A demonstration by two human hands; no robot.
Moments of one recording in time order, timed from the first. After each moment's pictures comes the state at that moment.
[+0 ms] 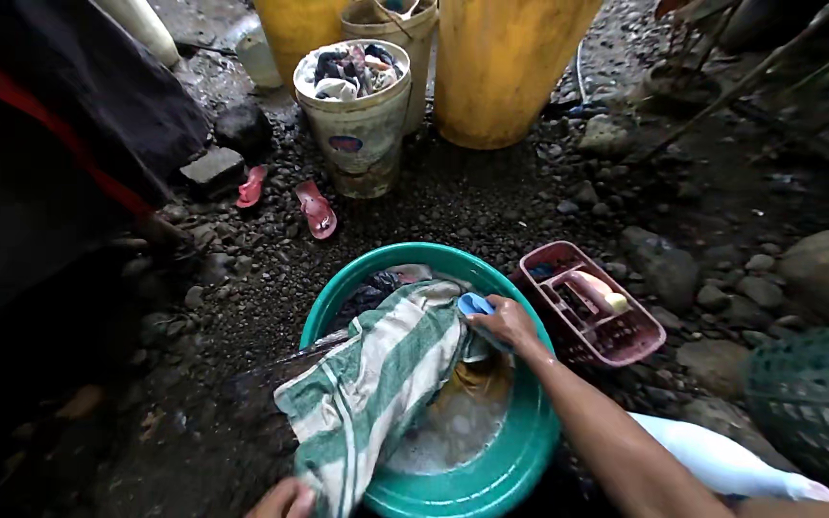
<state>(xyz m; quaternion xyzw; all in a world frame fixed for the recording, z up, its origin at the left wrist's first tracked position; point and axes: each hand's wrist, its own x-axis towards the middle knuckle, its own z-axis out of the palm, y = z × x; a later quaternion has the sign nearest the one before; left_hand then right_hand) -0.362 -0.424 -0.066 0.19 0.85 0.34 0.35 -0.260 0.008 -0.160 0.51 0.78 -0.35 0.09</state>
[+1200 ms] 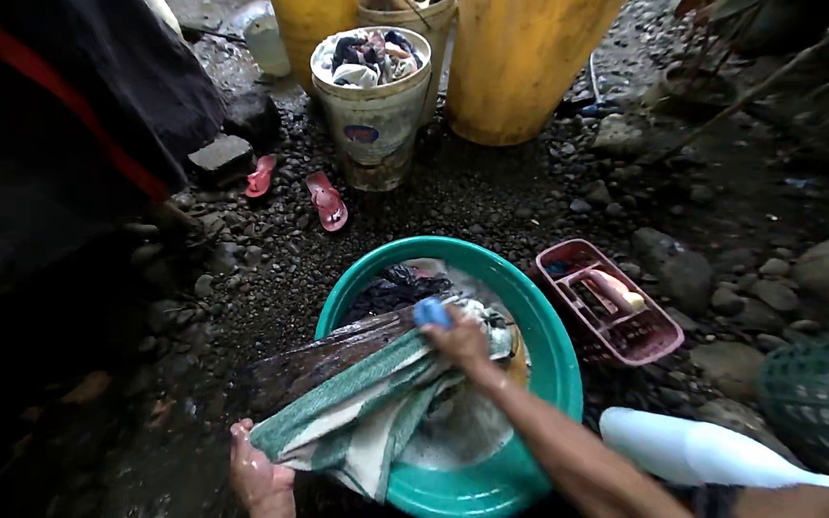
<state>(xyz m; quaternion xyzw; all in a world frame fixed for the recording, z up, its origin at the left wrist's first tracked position) -0.404 -0.387 -0.166 -0.27 0.60 0.76 0.00 -0.306 -0.108 -0.154 0.42 0.81 -0.40 0.03</state>
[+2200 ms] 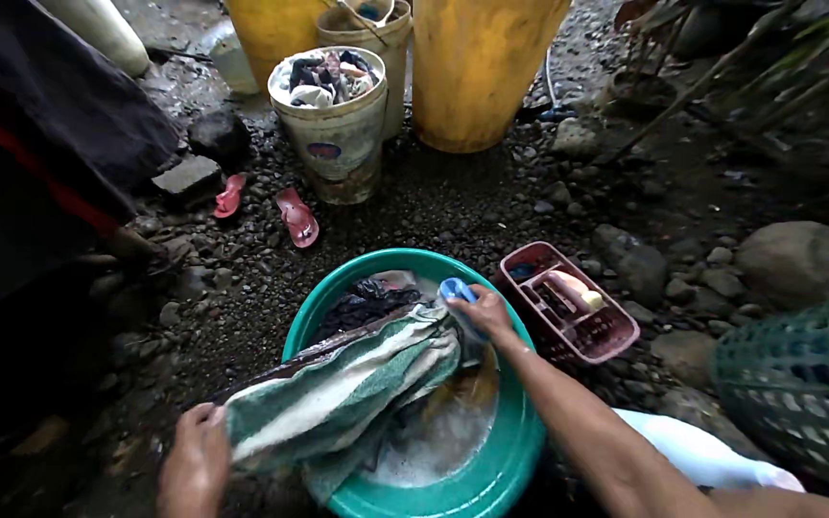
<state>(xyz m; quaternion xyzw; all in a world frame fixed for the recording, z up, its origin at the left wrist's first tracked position) -0.430 -0.369 -0.064 0.06 0.93 0.33 0.11 -0.270 0.015 -0.164 0.51 0.75 -0.41 -0.05</state>
